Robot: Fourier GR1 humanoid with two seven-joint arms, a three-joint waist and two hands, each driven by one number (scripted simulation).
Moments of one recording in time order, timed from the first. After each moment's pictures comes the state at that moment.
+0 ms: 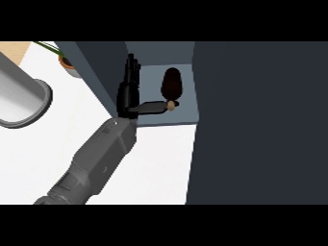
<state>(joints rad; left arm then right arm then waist) -0.85 0.00 -0.30 -0.42 0.71 0.32 -0.81 -0.12 -0.02 0.12 -2.45 -0.09 0.11 0.64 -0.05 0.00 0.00</state>
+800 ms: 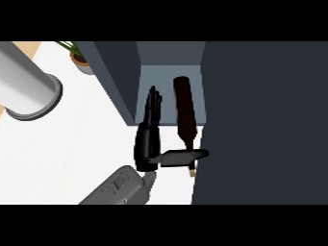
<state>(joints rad) -0.45 0.02 -0.71 -1.14 0.69 0.71 -0.69 -0.05 -0.03 0.10 -2.47 -0.08 0.11 0.61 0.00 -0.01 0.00</state>
